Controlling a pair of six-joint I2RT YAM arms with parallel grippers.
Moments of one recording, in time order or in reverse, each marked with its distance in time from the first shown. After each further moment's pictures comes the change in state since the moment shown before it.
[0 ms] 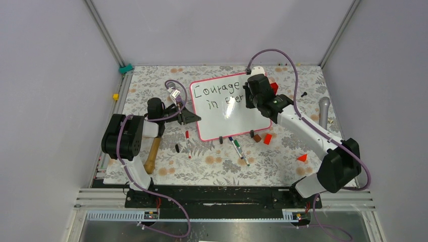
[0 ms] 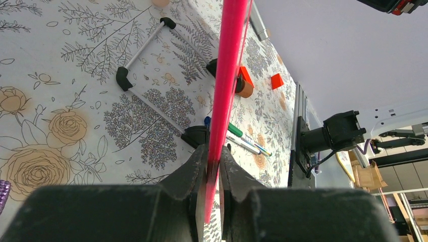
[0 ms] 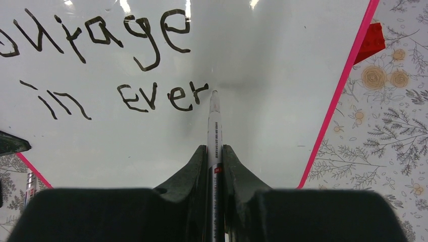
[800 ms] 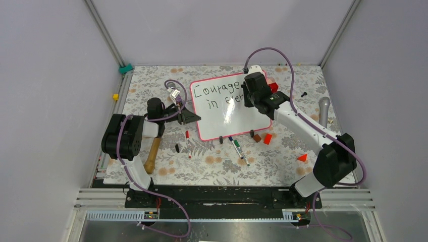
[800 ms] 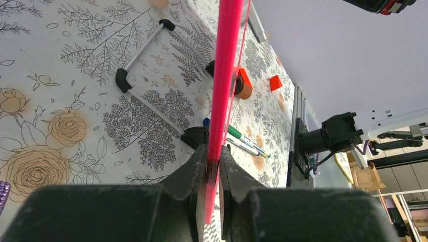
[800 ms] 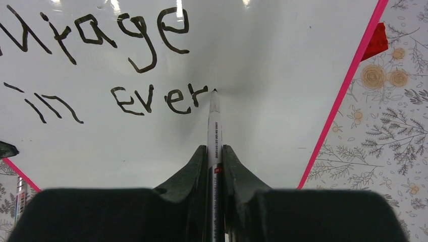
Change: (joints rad) left arm 0.001 0.001 -0.002 0.016 0.000 -0.016; right arm 0.000 0.064 0.055 -0.034 0.008 -0.006
